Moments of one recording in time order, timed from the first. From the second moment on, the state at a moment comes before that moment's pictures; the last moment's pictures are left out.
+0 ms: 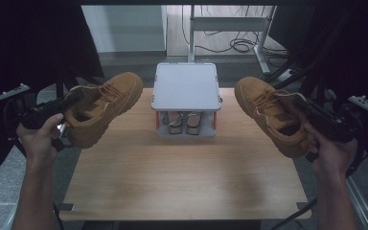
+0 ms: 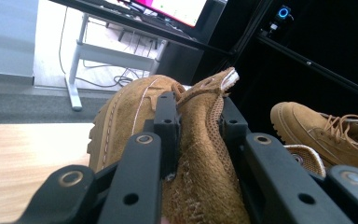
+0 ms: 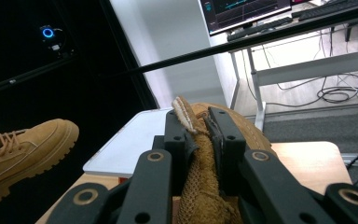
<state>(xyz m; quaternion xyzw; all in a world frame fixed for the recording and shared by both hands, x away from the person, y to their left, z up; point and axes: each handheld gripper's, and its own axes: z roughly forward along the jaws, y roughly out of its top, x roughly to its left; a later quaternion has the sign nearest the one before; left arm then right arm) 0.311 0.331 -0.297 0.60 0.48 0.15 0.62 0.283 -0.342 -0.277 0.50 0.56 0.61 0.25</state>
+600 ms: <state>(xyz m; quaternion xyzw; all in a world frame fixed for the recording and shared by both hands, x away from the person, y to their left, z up) 0.339 0.309 -0.280 0.60 0.47 0.15 0.63 0.311 -0.316 -0.258 0.49 0.56 0.62 0.25</state>
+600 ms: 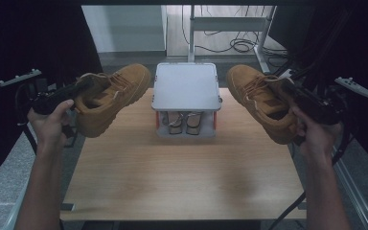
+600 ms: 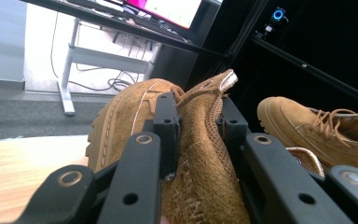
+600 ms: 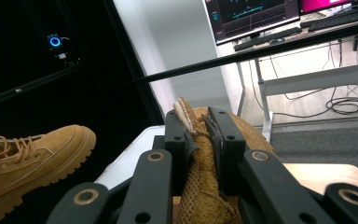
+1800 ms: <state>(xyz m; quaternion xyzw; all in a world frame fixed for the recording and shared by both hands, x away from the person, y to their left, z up) 0.394 0.249 -0.272 0.60 0.48 0.14 0.63 0.358 -0.271 -0.254 0.50 0.53 0.64 0.24</state>
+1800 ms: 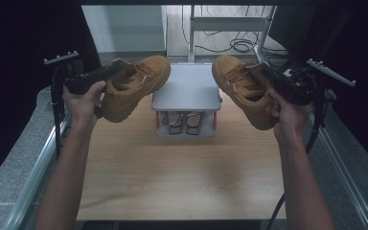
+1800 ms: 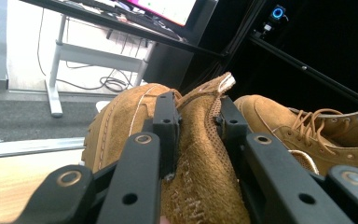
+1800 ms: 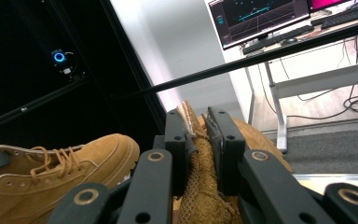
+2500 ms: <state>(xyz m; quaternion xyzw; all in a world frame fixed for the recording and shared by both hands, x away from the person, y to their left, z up) 0.435 0.202 -0.272 0.57 0.51 0.14 0.63 0.402 -0.226 -0.255 0.53 0.51 0.65 0.22</state>
